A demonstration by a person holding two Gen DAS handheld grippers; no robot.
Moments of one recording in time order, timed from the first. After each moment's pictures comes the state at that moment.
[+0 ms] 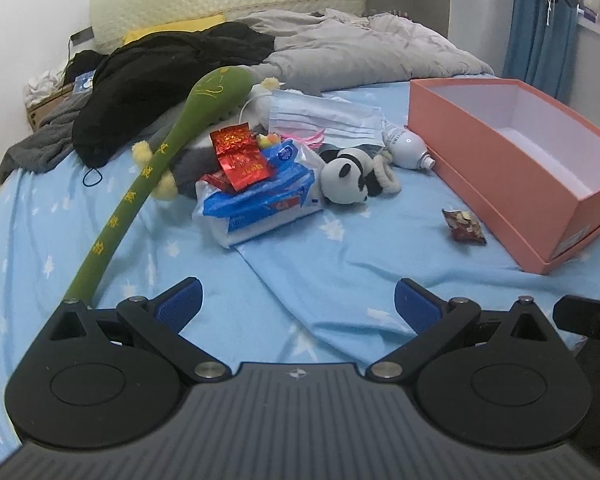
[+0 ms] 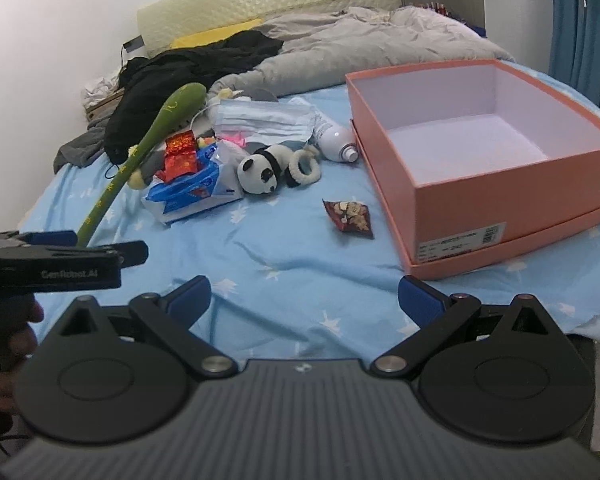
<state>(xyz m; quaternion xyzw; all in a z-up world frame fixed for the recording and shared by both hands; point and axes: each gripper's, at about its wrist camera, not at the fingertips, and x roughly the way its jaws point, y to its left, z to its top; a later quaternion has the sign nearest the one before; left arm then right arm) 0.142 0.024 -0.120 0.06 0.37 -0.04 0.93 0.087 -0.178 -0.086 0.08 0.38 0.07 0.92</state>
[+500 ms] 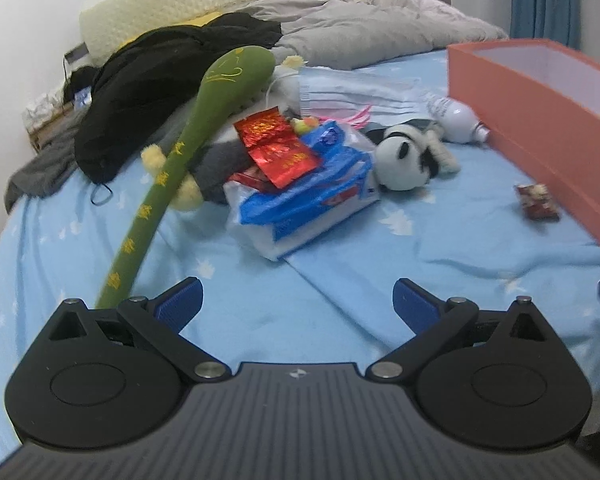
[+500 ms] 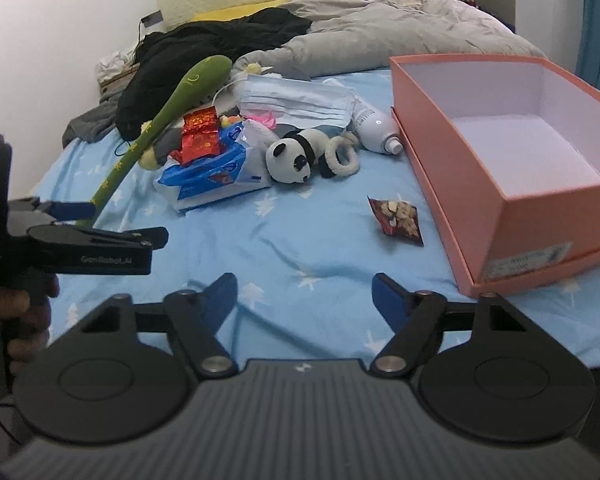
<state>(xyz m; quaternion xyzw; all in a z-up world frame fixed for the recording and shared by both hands) 0.202 0.058 -0.160 0.13 0.38 -0.02 0.92 0.126 -0.137 -0.105 0.05 0.40 0.10 0.91</state>
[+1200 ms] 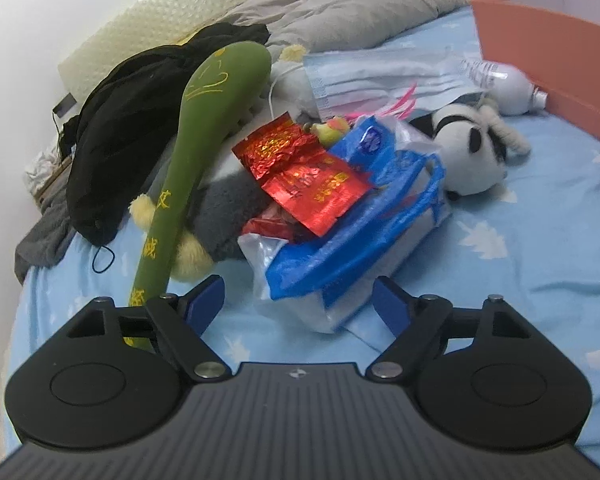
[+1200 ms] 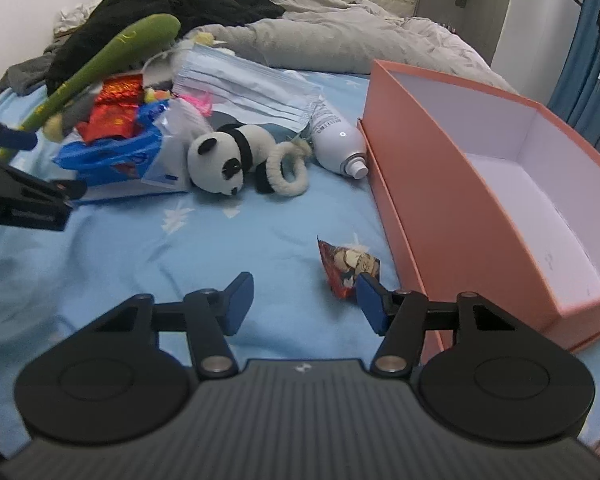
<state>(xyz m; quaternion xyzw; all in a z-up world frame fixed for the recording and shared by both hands) 0.294 0.068 -0.200 0.23 0.36 -0.02 0.90 0.208 -0.121 -0.156 -0.07 0.39 0.02 0.92</state>
